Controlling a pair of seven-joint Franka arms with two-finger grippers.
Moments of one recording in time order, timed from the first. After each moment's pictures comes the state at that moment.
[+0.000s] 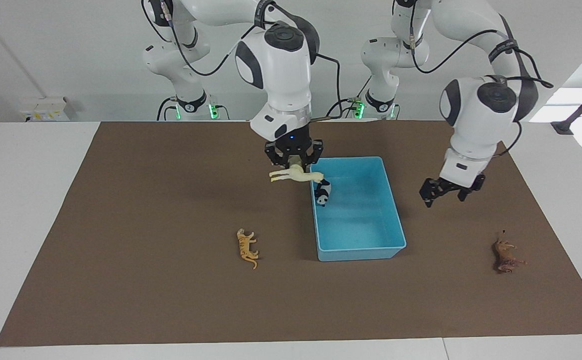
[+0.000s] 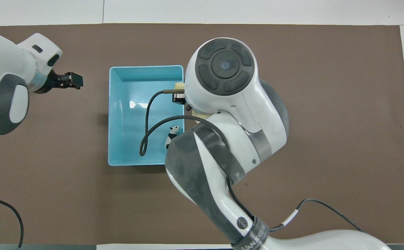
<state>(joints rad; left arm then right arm) 0.12 0.25 -0.05 -1.76 0.13 2.24 -0.03 0.80 0.50 -0.10 -1.30 0.04 1.95 0.77</state>
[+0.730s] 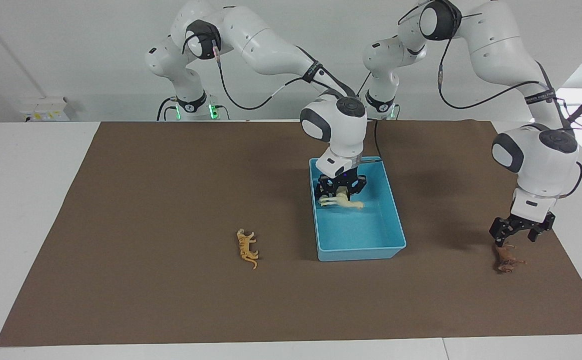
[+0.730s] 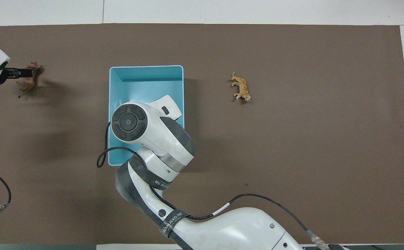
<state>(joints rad) 0.27 0.56 -0.05 -1.66 0.18 2.59 0.15 0.87 0.72 -0.13 -1.14 0.02 1.95 1.00</state>
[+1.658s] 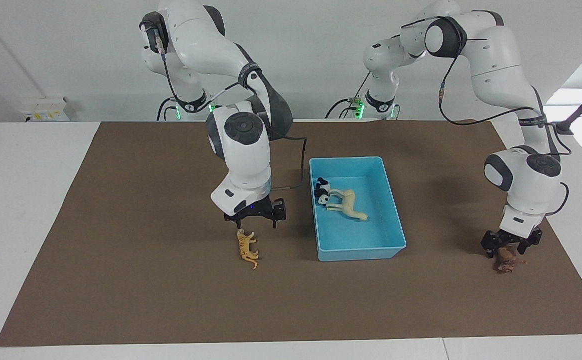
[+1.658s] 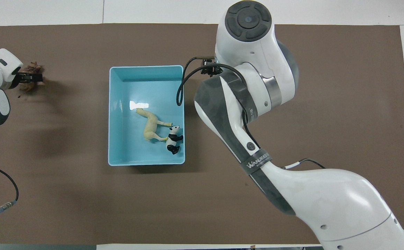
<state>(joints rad) 0.26 0.60 -0.06 -1.69 0.18 2.62 0.15 0.49 0.60 -0.14 -1.32 0.05 1.99 0.34</state>
